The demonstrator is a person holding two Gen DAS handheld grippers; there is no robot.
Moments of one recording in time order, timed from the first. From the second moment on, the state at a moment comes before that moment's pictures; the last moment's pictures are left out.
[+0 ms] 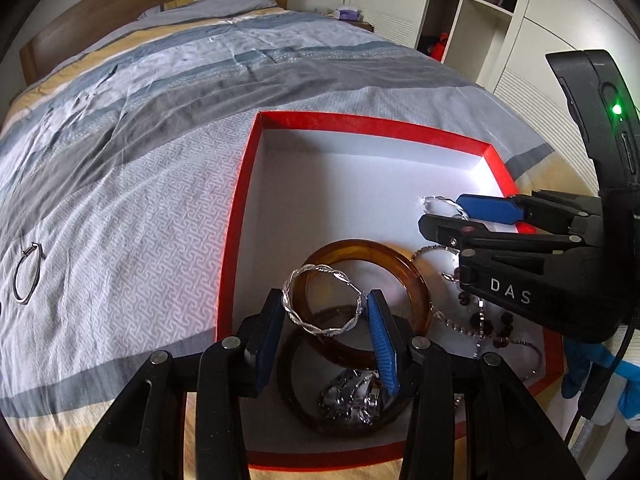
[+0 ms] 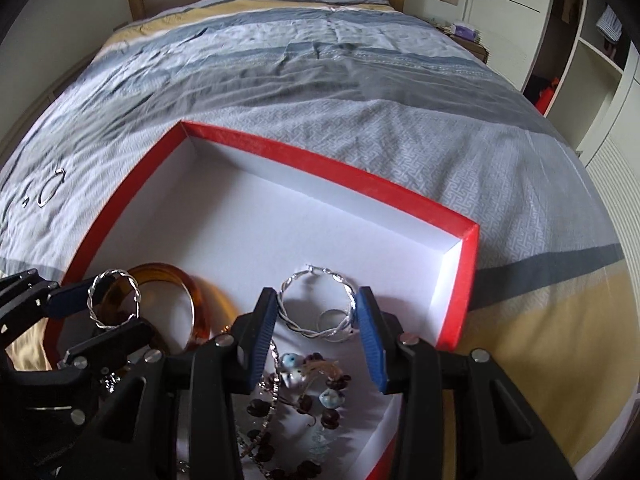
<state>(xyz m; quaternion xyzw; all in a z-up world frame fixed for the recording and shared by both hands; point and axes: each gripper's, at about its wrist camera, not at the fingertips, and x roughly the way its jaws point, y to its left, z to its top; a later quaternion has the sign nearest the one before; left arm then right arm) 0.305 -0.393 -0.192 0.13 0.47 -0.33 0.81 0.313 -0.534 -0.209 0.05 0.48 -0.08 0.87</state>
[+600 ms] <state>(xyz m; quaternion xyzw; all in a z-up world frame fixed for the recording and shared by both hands) 0.240 -0.333 -0.109 0.12 0.42 -0.33 0.84 0.216 -0.519 -0.140 0.09 0.43 -0.09 0.89</state>
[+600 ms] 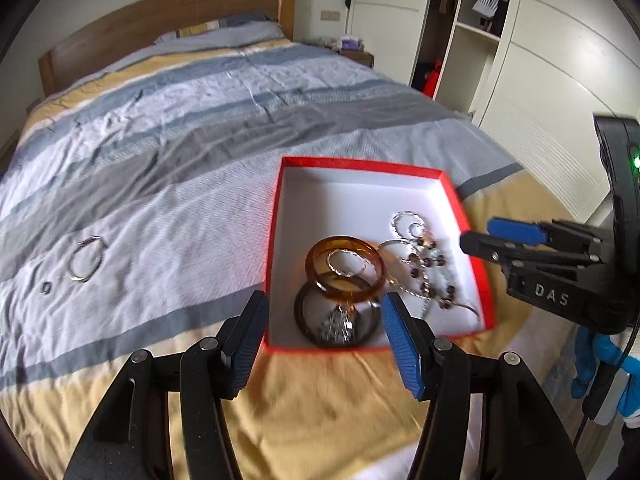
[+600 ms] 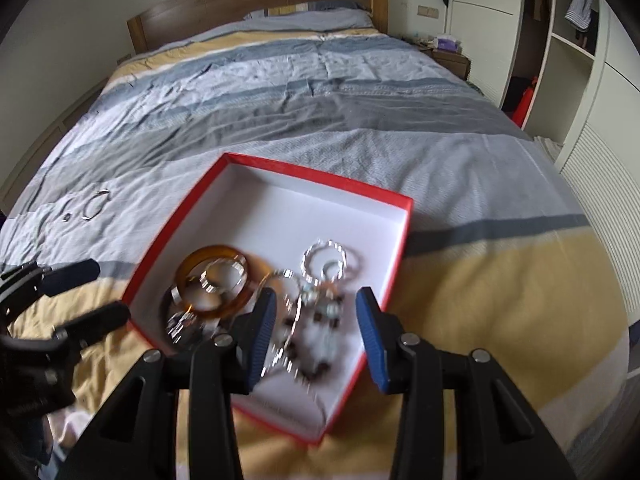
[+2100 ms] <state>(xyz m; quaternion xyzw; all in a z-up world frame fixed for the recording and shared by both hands) 0.028 -0.128 0.016 0.12 0.26 -0.15 0.94 0.034 -0.344 -0.033 0.09 0.30 0.01 0.95</state>
